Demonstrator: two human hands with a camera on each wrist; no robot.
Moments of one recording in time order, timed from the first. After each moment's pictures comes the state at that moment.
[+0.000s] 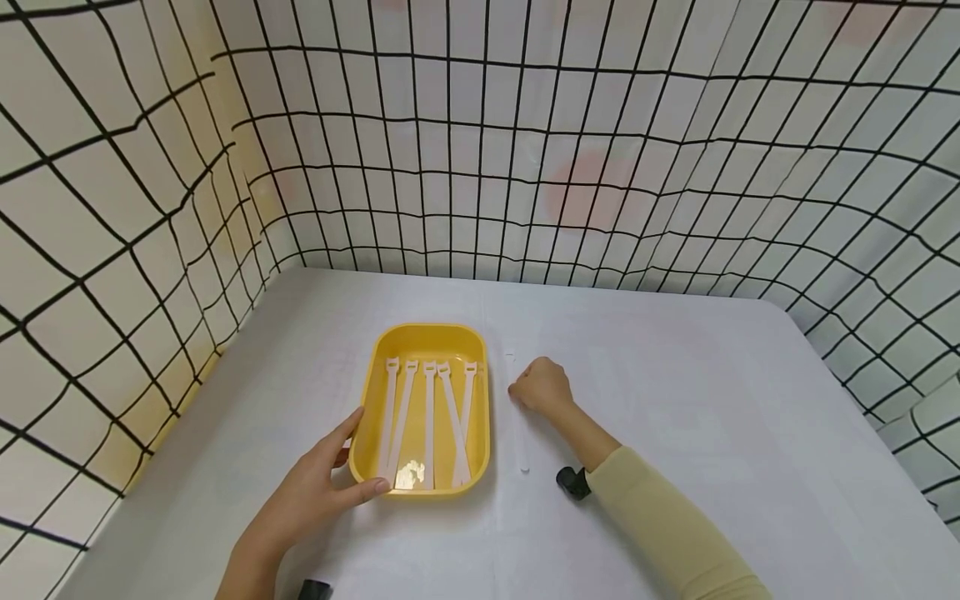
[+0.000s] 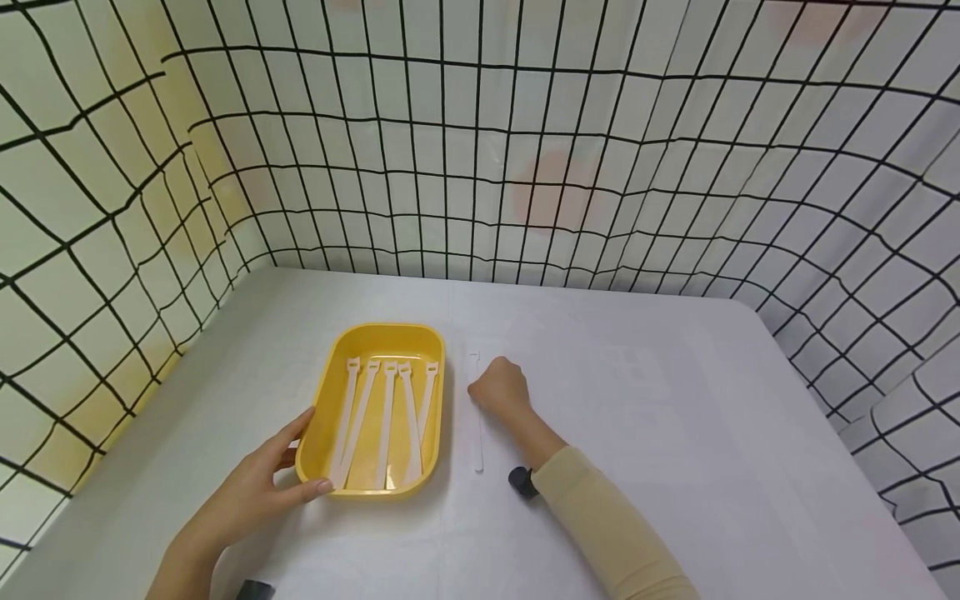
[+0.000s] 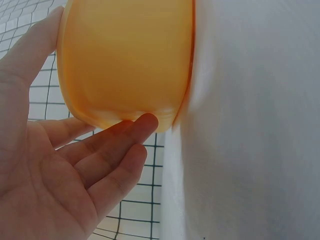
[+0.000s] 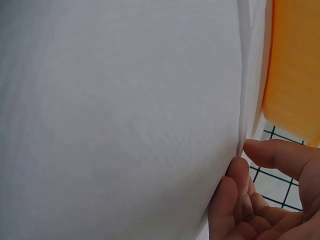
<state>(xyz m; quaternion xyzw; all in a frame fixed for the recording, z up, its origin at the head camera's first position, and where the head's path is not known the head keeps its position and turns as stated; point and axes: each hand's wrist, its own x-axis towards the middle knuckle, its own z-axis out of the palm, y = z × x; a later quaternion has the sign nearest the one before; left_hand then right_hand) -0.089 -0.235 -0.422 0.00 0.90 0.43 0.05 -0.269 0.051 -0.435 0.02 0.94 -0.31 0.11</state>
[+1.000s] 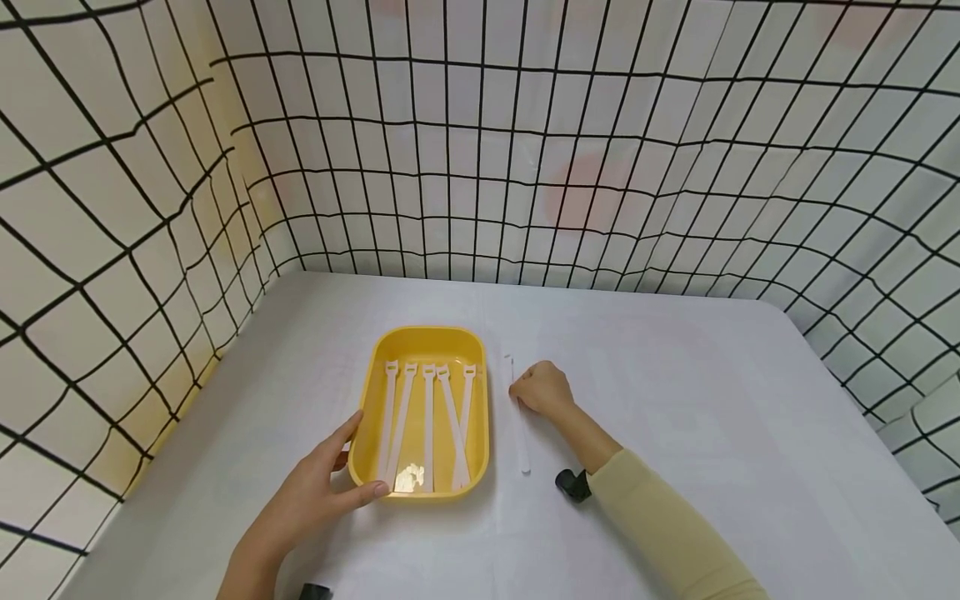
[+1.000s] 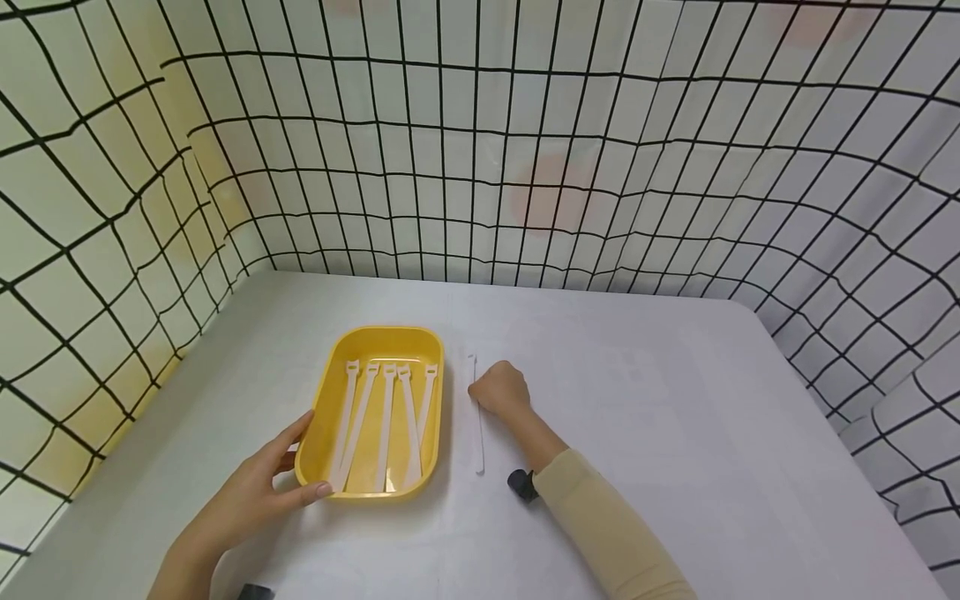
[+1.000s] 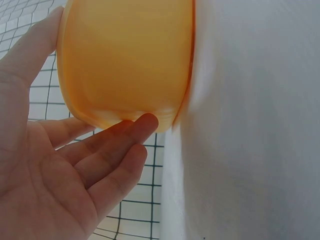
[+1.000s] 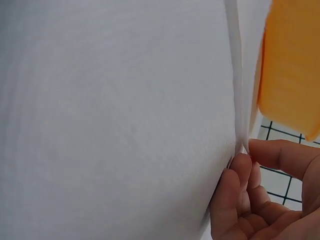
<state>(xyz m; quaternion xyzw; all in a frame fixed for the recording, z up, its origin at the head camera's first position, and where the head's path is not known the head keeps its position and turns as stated) -0.087 -0.234 -0.418 0.00 0.90 0.43 0.05 -0.268 0.055 -0.435 0.04 0.93 -0.35 0.12</state>
